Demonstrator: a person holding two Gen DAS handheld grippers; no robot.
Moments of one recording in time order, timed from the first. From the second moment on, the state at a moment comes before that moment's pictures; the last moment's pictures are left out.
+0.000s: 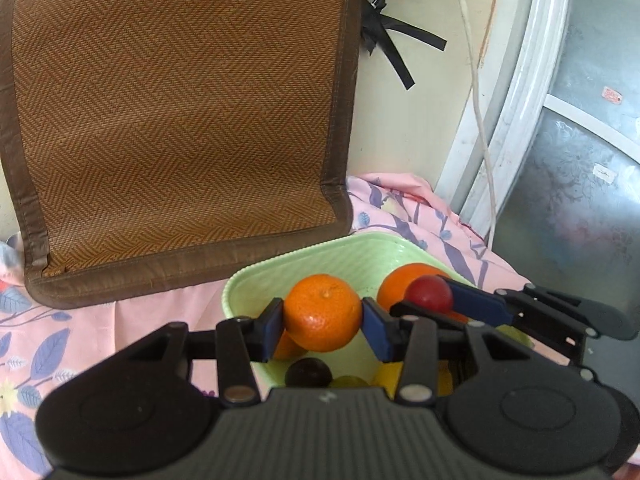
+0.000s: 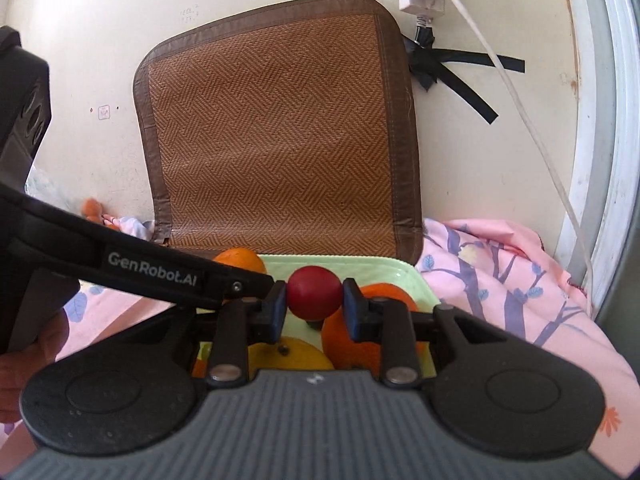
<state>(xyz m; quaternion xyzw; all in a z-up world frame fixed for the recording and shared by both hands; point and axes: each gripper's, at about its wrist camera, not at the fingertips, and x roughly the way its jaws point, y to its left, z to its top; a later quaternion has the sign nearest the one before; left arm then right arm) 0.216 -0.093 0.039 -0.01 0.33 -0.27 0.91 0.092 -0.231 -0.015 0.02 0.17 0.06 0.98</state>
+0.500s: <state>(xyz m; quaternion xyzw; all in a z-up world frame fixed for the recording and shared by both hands) 0.211 -0.094 0.041 0.00 0.33 -0.24 0.91 0.089 -0.227 -0.020 0.00 0.16 0.06 0.99</state>
